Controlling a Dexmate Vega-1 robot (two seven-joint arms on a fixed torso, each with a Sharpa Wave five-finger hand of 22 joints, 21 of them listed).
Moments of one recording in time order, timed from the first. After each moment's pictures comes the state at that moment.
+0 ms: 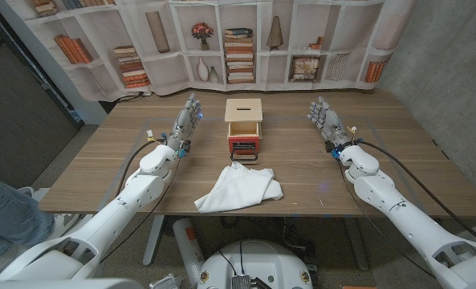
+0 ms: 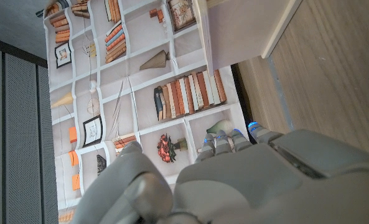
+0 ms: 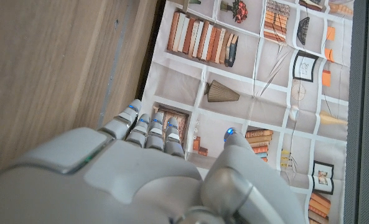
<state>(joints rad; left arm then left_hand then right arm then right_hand) 0.81 0.49 0.40 -1.29 -0.65 -0.27 -0.06 0.24 -0.08 0.22 0.14 0.25 -0.09 0.05 0.18 0.18 -0.08 0.01 0.18 0.18 -0.14 0.01 0.17 0.18 -0.14 -0.04 0.18 0.17 -0.87 -0.51 -0.35 -1.31 0.70 0.29 0.07 0.21 0.02 0.26 0.02 0.18 0.14 0.06 0.19 0.18 0.11 0.09 0.21 0.18 0.04 0.04 0.18 0.18 0.17 -0.04 0.20 0.18</state>
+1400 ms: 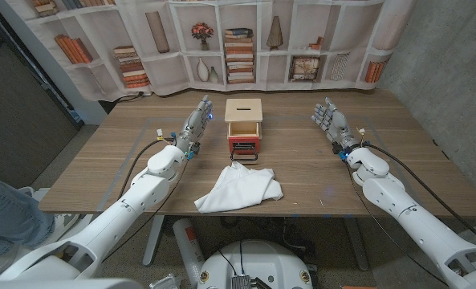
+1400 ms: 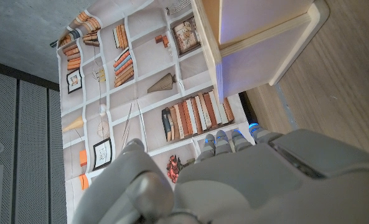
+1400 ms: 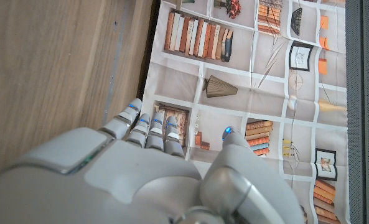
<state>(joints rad) 0.86 0.53 0.42 -1.41 -0.59 -0.24 -0.01 0.26 -0.06 0.21 0.13 0.27 -0.09 0.06 0.20 0.18 -0.08 0.02 0.20 0.18 -0.14 0.02 0.19 0.18 -0.15 -0.03 0.19 0.17 -0.90 -0.54 -0.32 -1.35 0.76 0.26 0.11 0.22 0.03 0.26 0.01 0.18 0.15 0.08 0.19 0.18 0.12 0.09 0.21 0.18 0.05 0.03 0.18 0.18 0.18 -0.04 0.20 0.18</state>
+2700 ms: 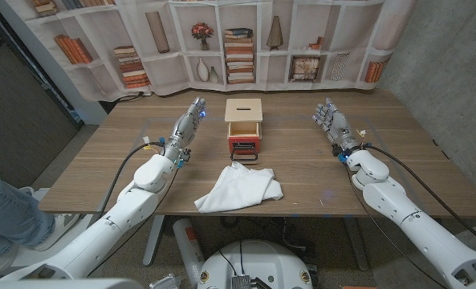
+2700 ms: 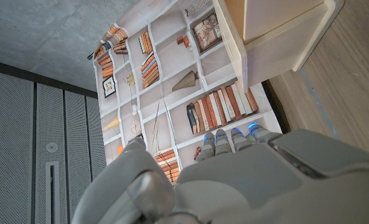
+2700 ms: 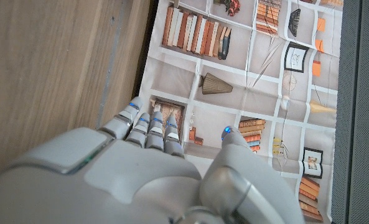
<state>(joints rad) 0.99 0.59 0.38 -1.48 -0.54 -0.43 -0.02 0.27 -0.05 0.21 0.12 0.28 -0.06 0.05 0.20 0.18 -0.05 0.01 0.20 0.18 -0.12 0.02 0.19 0.18 -0.15 -0.03 0.20 0.17 -0.96 -0.56 -0.31 -1.44 0.73 0.28 0.02 0.22 0.03 0.26 0.00 0.18 0.16 0.08 0.19 0.18 0.14 0.08 0.20 0.18 0.07 0.02 0.19 0.18 0.20 -0.04 0.21 0.18</state>
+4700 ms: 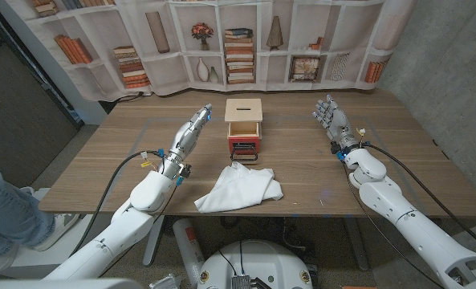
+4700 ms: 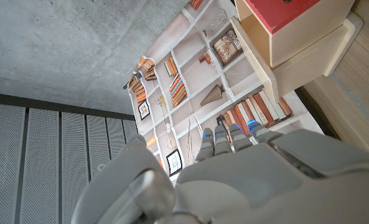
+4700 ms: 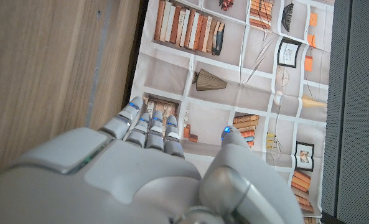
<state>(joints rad) 1.12 0.62 0.36 -1.56 -0.33 -0.64 0.04 0.30 -0.04 0.21 0.11 0.28 -0.02 0.04 0.20 0.18 -0.02 0.00 0.21 0.18 -0.09 0.00 0.19 0.18 -0.12 -0.03 0.20 0.17 -0.94 -0.53 -0.31 -1.42 0.72 0.32 0.02 0.23 0.04 0.25 0.00 0.18 0.16 0.08 0.19 0.18 0.15 0.09 0.20 0.18 0.07 0.02 0.19 0.18 0.20 -0.04 0.21 0.18</state>
